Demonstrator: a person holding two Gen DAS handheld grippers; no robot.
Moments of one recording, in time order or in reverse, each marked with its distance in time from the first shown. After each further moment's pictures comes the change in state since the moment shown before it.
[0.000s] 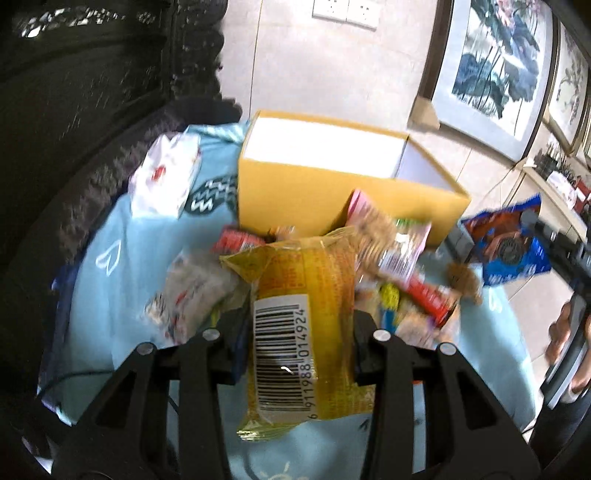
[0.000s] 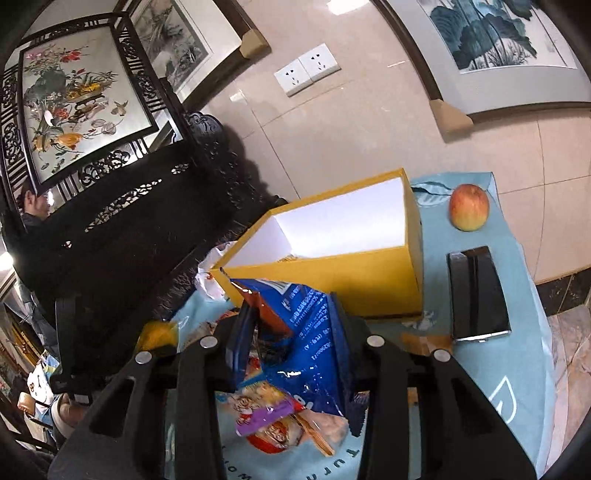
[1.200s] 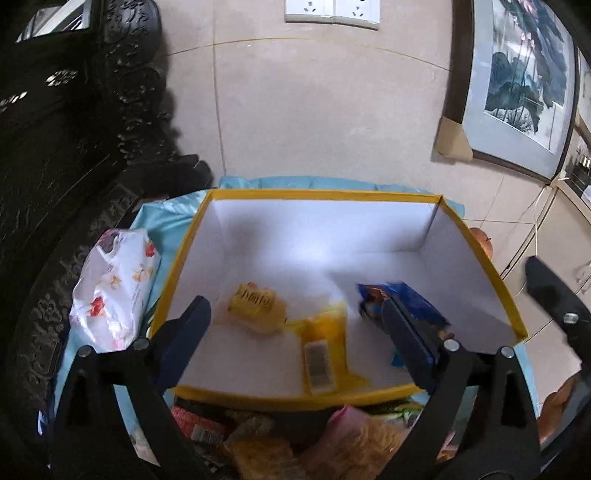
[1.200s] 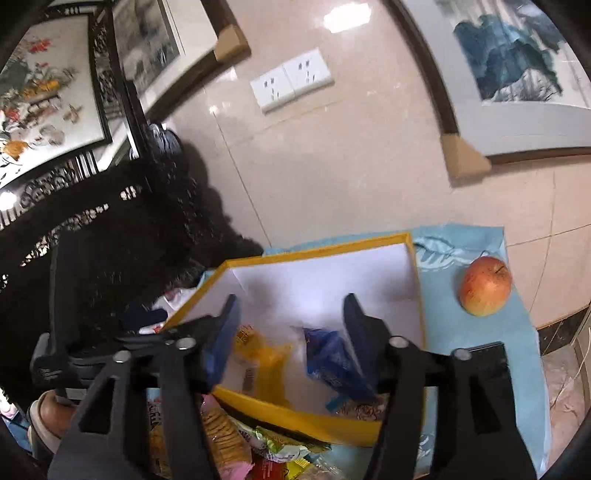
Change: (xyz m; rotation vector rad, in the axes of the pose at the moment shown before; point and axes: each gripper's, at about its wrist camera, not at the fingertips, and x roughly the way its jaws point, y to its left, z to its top) left arm 0.129 -0.055 0.151 0.056 -0.038 0.096; right arm 0.095 -0.023 0.077 -0.051 -0.121 -0.131
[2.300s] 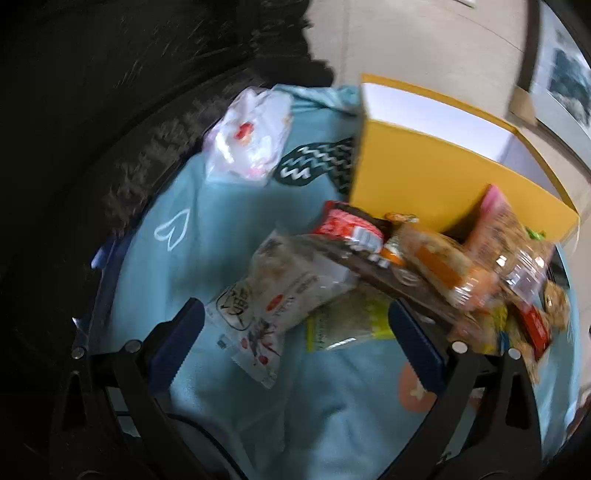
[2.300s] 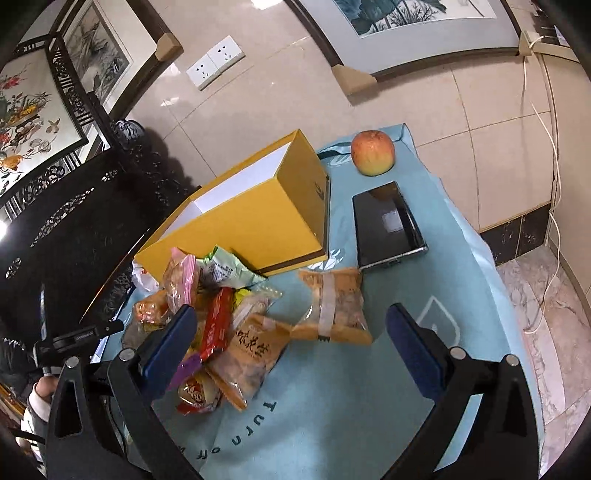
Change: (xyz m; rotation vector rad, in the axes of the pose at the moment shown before) left arm -0.068 0.125 -0.152 -0.190 0.187 0.207; right arm -0.126 -0.050 -0.132 0.212 0.147 -0.110
